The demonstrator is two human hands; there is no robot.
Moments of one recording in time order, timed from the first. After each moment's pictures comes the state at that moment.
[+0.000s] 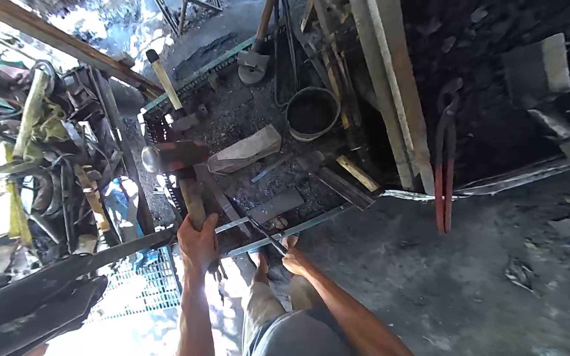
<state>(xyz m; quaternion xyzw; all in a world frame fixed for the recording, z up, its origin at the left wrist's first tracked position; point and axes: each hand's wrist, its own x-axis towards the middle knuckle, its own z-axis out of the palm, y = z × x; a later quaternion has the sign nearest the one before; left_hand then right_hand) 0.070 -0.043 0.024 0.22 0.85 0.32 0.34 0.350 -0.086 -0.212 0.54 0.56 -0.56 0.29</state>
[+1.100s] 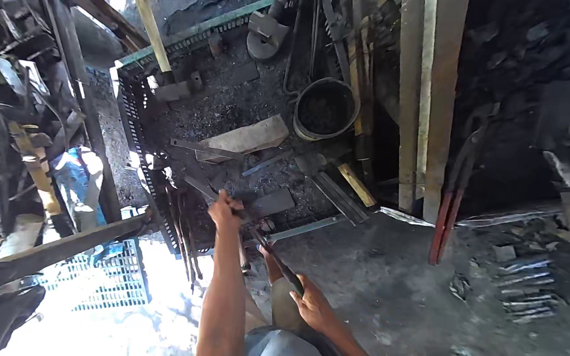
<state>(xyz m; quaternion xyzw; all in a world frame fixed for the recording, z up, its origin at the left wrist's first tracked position) 0.110 0.026 -0.206 -0.22 0.66 0.59 0.42 0.429 -0.109 -0.149 0.56 0.59 -0.54 0.21</state>
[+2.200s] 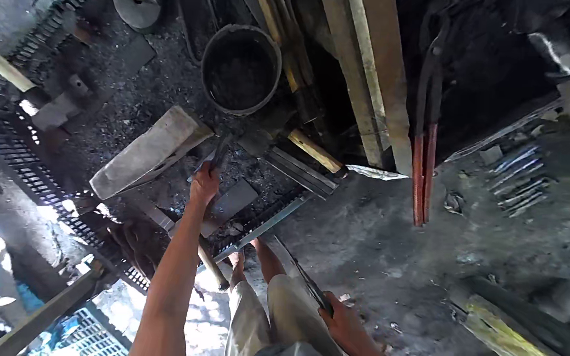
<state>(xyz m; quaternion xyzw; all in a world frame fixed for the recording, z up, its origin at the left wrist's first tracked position) 0.173 0.156 -0.350 0.48 0.75 0.00 0.46 0.557 -0.142 -0.189 0.68 0.38 -0.57 0.25</state>
